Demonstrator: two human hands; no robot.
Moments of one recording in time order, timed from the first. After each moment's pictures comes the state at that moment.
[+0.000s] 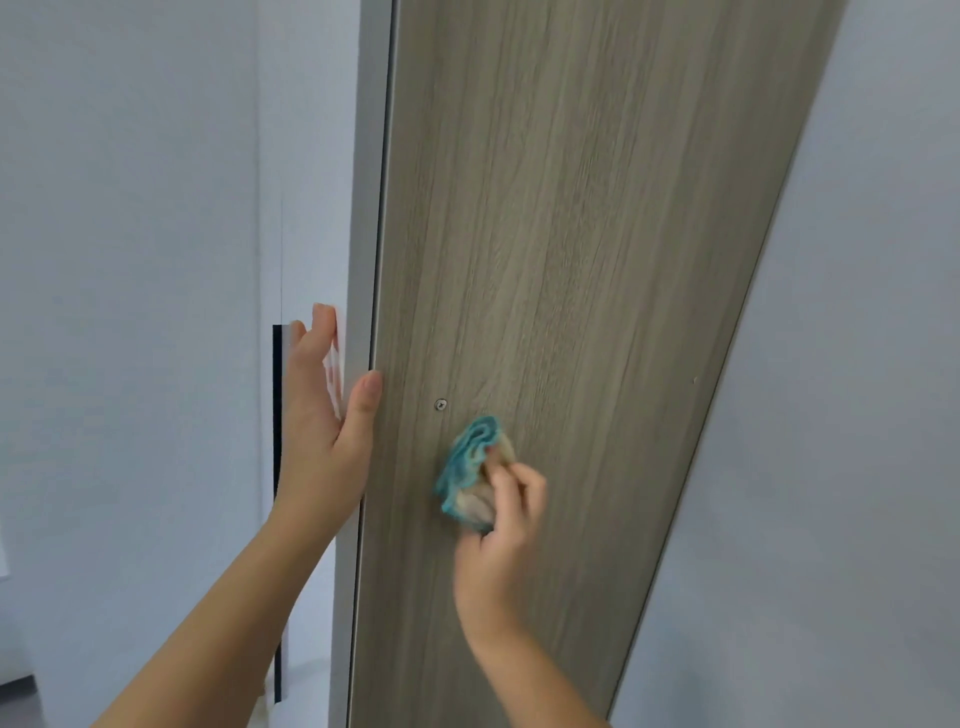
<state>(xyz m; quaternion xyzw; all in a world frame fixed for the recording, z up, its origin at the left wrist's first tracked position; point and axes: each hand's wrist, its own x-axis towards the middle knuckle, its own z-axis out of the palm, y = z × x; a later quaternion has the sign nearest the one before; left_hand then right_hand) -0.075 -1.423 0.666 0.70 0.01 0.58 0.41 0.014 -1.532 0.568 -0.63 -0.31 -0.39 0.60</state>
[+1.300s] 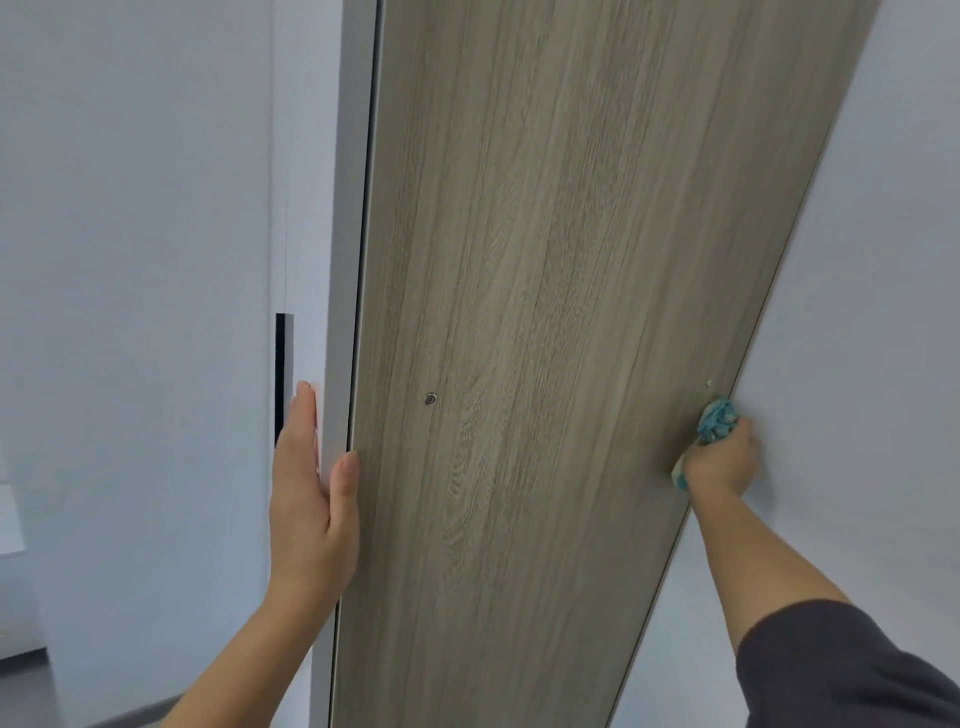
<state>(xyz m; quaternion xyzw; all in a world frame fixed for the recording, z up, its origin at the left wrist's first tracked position) -0.067 -1.430 0.592 0.71 0.12 0.58 0.39 0.271 -1.689 0.625 -0.82 0.03 -0.31 0.49</state>
